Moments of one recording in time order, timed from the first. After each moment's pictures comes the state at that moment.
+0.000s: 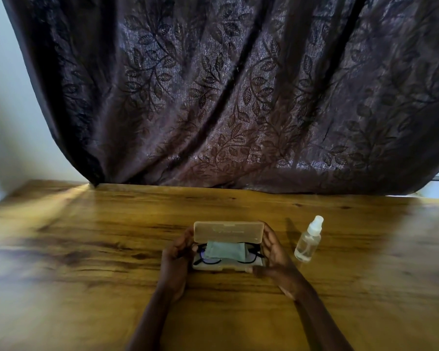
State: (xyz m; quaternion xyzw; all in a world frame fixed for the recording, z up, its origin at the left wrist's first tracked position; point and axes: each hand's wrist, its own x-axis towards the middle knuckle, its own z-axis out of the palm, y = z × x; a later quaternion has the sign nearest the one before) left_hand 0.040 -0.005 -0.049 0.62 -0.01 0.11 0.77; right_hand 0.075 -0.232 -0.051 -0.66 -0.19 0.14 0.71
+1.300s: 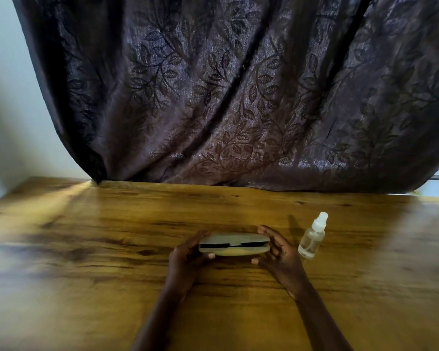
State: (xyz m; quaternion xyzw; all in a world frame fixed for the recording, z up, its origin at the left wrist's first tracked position) left_hand 0.021 -0.002 -0.036 0.72 -0.04 0.08 0.68; right_hand 0.065 -0.226 -0.054 -0.69 -0.14 0.03 0.71
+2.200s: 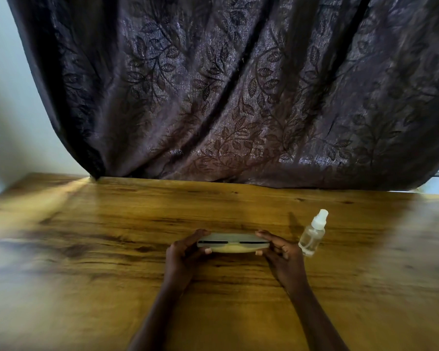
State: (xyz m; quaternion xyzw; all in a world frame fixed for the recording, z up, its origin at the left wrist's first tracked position) left_hand 0.021 -0.007 -0.033 0.76 -0.03 0.14 0.64; right_hand 0.061 -0.221 -0.050 -0.74 -0.13 -0.08 0.66
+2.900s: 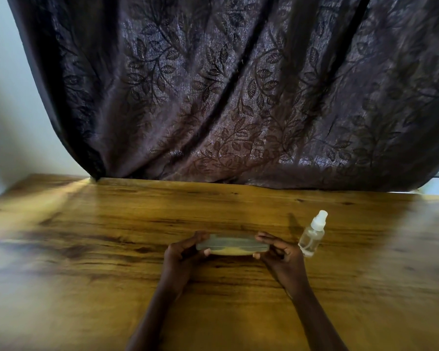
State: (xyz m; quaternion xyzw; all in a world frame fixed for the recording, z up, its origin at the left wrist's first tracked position) left_hand 0.021 -0.003 -0.035 0.72 -0.04 0.11 0.68; right_hand 0.057 -0.223 -0.045 -0.74 -0.12 -0.07 0.66
